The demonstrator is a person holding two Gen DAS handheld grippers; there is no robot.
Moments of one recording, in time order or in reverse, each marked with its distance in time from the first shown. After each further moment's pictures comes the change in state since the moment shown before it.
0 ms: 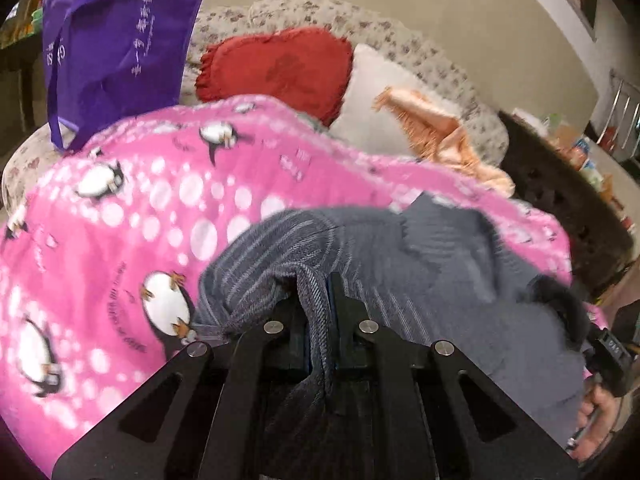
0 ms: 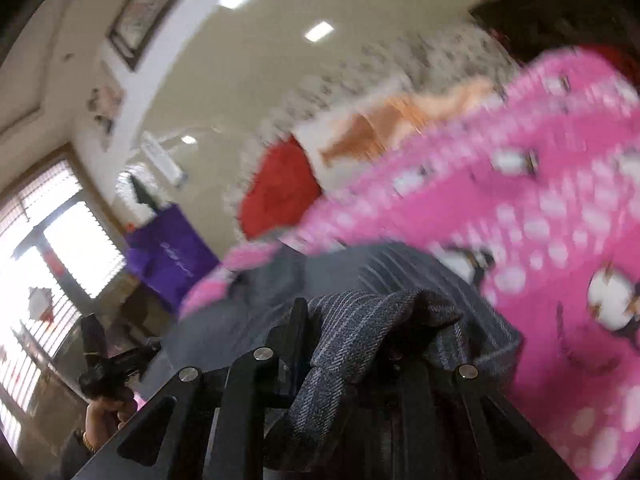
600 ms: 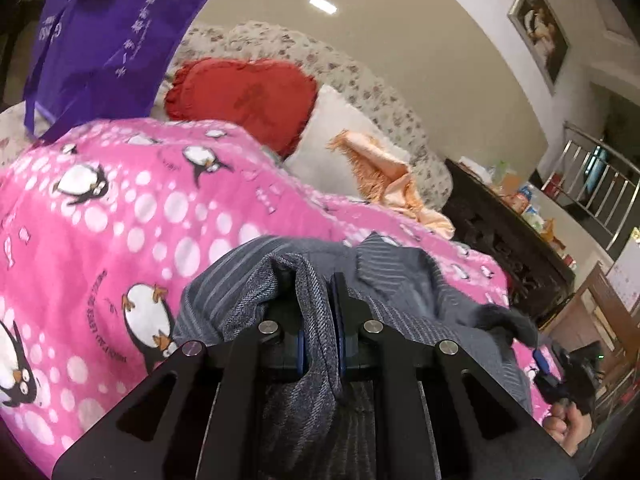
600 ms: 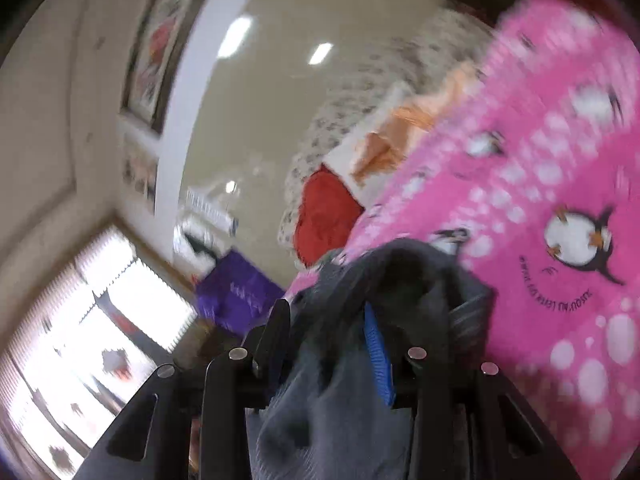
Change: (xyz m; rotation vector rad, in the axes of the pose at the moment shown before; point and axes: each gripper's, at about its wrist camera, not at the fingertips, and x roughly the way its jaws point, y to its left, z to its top) left arm -0.038 0.022 0.010 -0.085 -0.117 -0.271; right arm -0.088 -0.008 -0.008 0.116 -0.093 0.228
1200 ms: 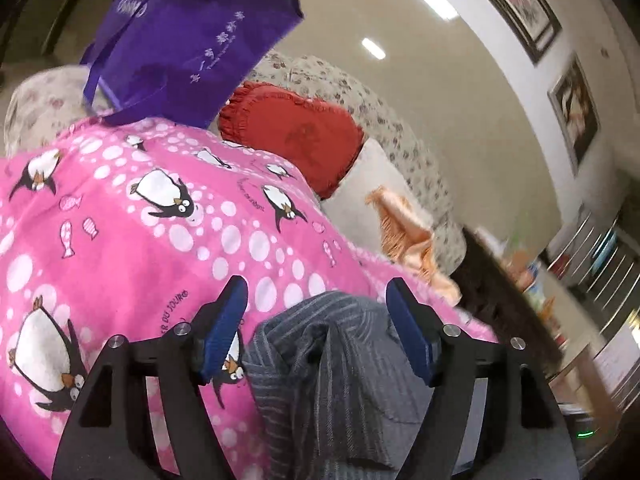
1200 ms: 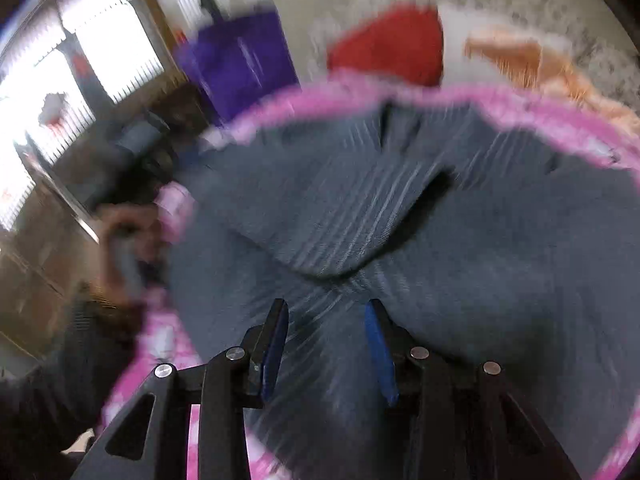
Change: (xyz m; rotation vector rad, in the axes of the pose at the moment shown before) left arm -0.028 0.054 0.010 -0.247 -0.165 0.017; right arm 0.167 0.126 -0.109 -0.548 0.707 -0.270
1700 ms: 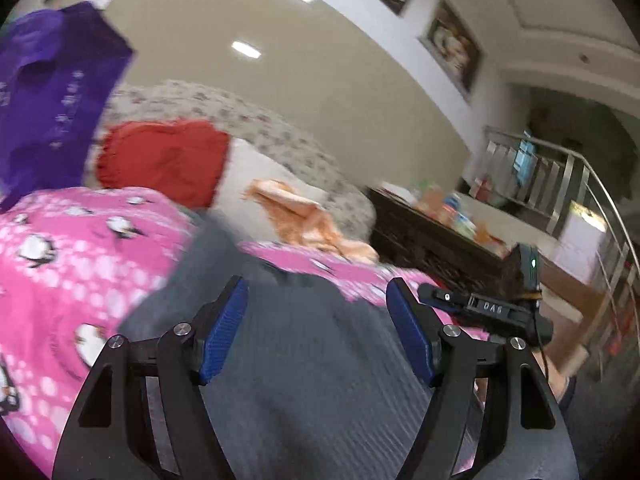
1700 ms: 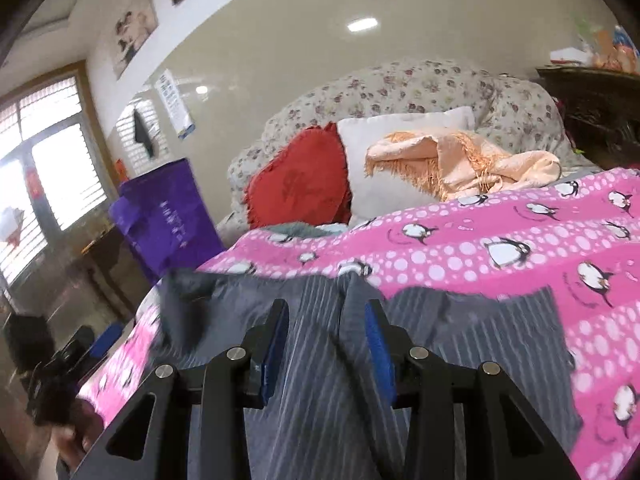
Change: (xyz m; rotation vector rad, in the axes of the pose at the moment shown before) left arm -0.021 -0.096 -0.037 0.388 0.030 -0.302; right arm -0.085 -0.058 0.031 0.212 -0.491 -0.136
